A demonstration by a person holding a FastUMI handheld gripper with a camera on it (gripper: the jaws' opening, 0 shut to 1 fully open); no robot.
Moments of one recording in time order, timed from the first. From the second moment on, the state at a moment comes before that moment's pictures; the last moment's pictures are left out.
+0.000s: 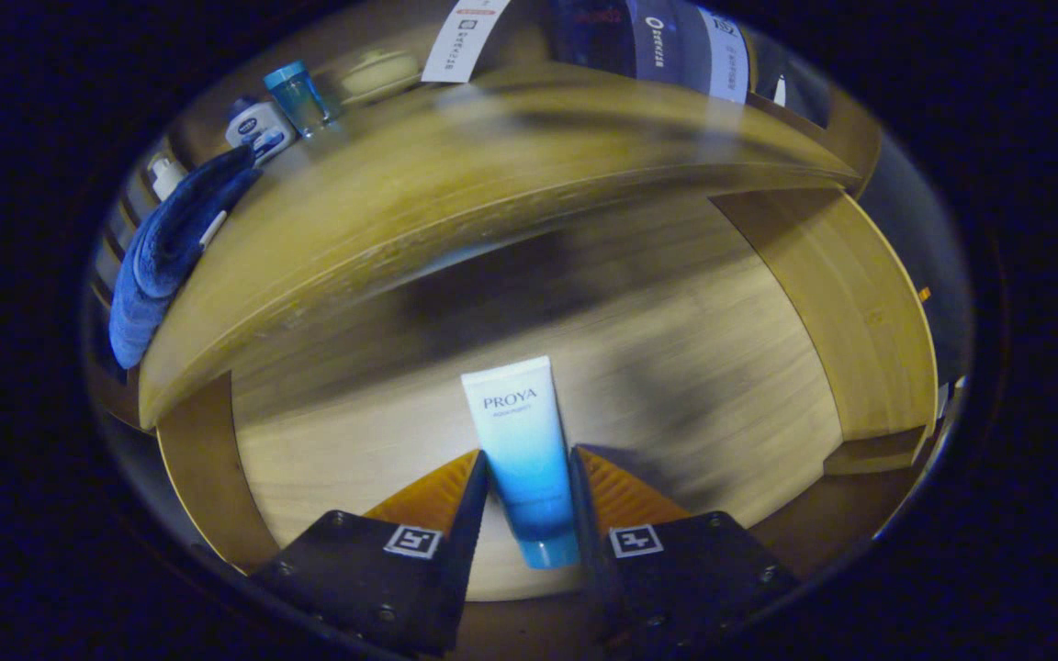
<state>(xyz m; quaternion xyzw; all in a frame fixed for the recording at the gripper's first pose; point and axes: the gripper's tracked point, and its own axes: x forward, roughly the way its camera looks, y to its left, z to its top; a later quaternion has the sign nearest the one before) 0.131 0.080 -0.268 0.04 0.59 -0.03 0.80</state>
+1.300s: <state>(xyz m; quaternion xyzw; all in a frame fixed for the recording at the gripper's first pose) 0.106 0.051 -0.155 -0.09 0.53 -0.14 0.83</state>
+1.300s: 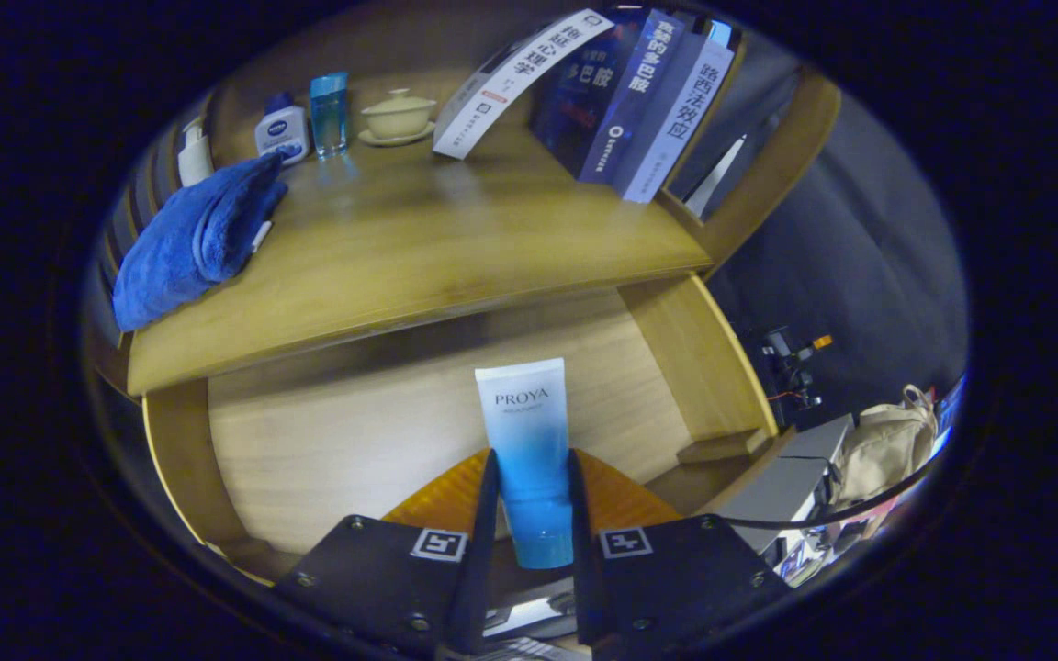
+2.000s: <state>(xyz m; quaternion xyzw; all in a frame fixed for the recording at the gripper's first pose) 0.123 0.055 -0.069 -0.08 0.45 -0.15 0.88</state>
